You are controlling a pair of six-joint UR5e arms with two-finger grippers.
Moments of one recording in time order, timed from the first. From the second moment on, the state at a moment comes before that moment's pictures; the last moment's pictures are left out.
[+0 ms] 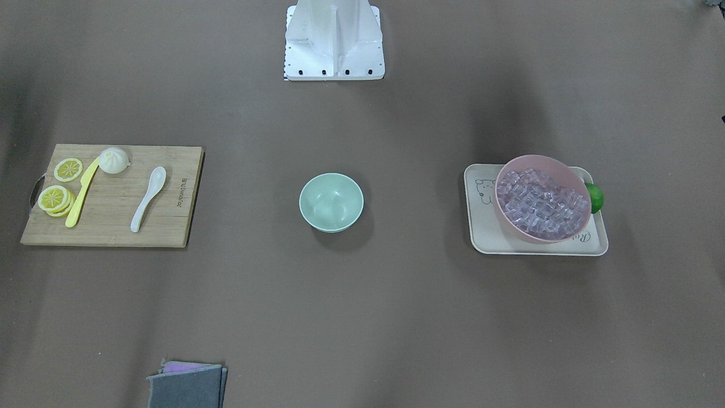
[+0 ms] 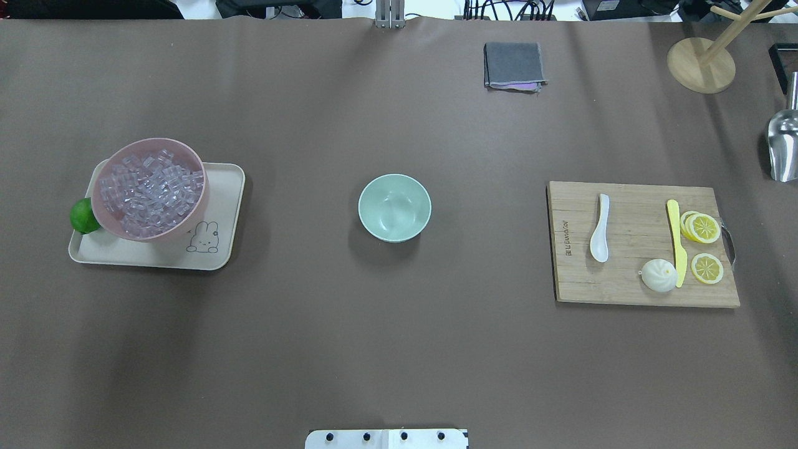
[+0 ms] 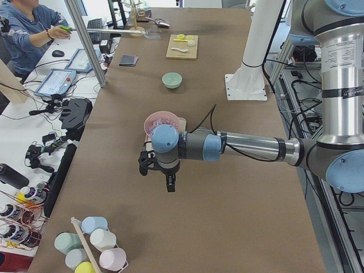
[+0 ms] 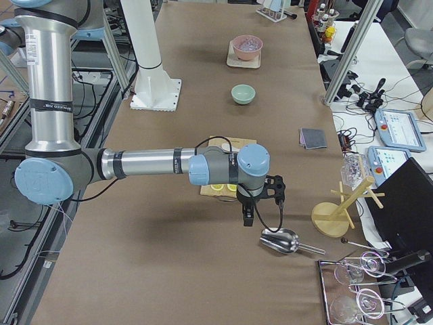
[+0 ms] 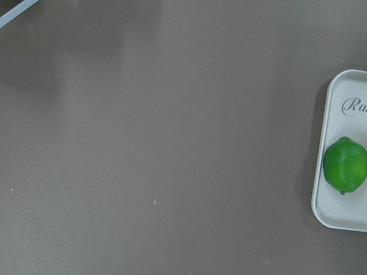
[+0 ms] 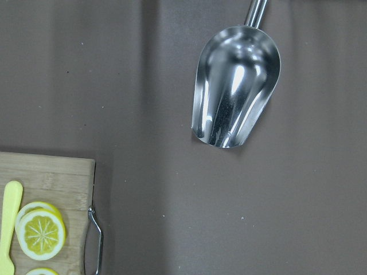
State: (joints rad) left arm -1.54 -1.44 -1.80 -1.52 -2.43 -0.14; right arm 1.55 -1.59 1.68 -1.56 2.35 0.06
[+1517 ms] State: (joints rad) left arm -1.54 -1.47 -1.84 -1.57 -2.44 -0.19; right arm 1.55 -1.66 1.61 -1.31 2.40 0.07
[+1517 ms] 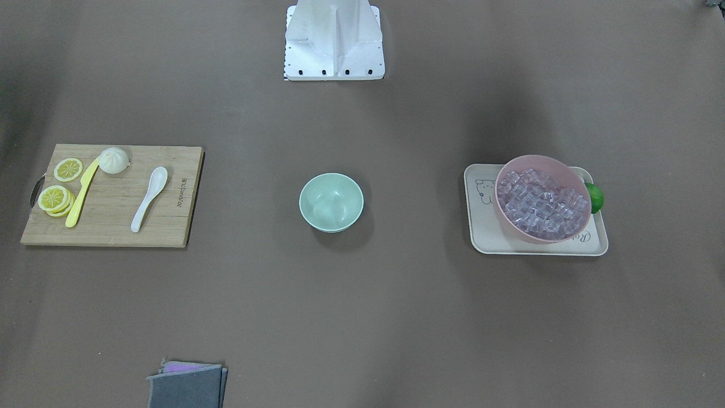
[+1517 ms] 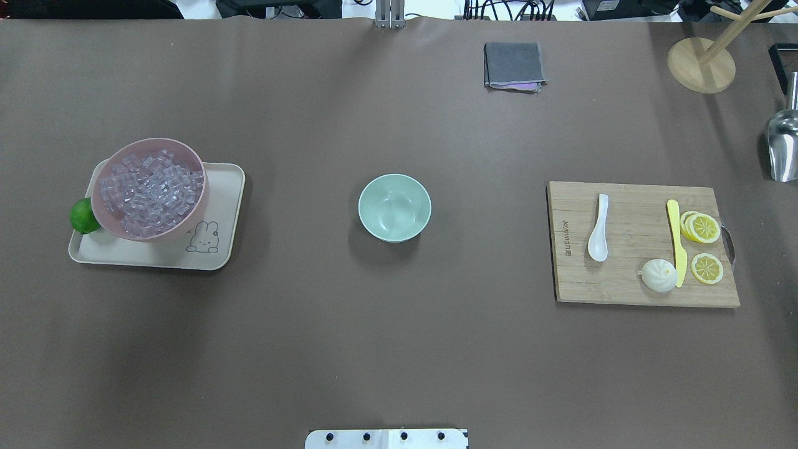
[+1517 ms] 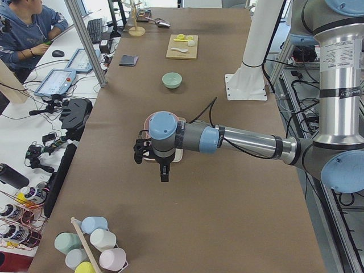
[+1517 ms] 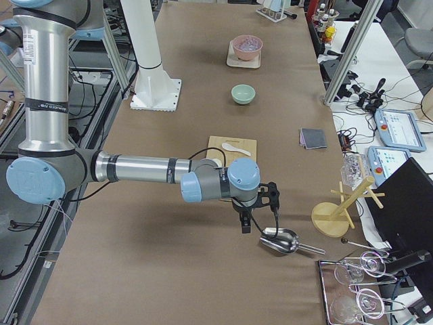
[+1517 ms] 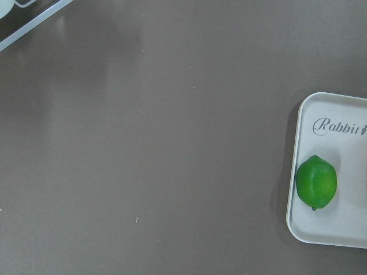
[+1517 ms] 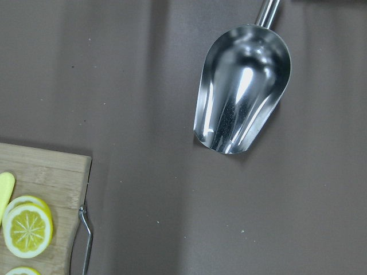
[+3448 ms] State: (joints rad) left arm -1.30 -1.64 -1.85 -1.81 -2.35 -0.67; right arm 1.26 -1.55 1.70 -1.13 2.39 0.61
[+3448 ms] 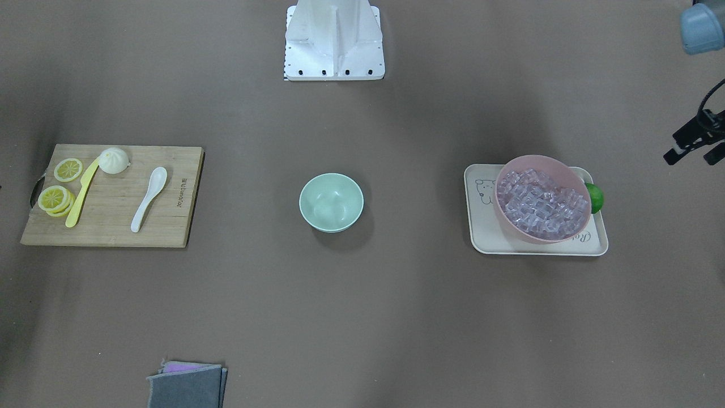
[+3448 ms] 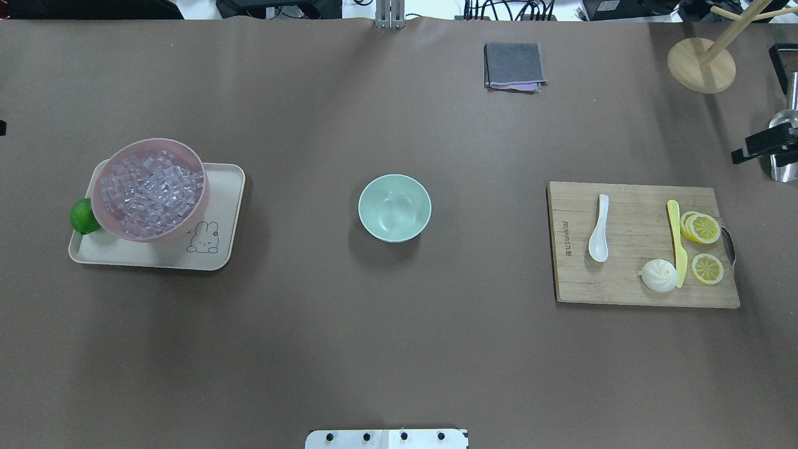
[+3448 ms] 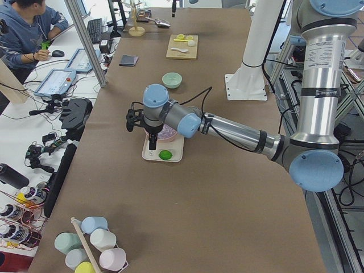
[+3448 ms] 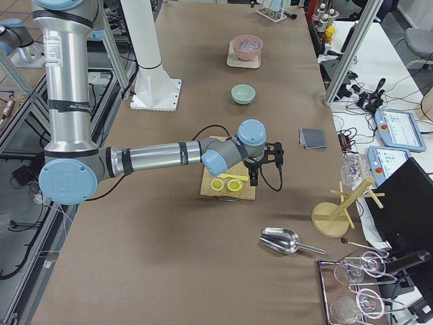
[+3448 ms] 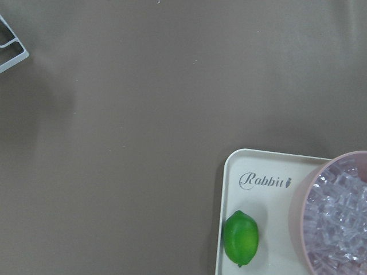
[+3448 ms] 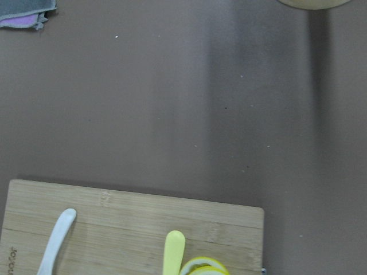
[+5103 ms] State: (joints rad) left arm -1.09 -1.78 -1.84 -1.79 -2.26 -0.91; right arm 0.85 -1.43 1.68 -1.13 2.17 1.00
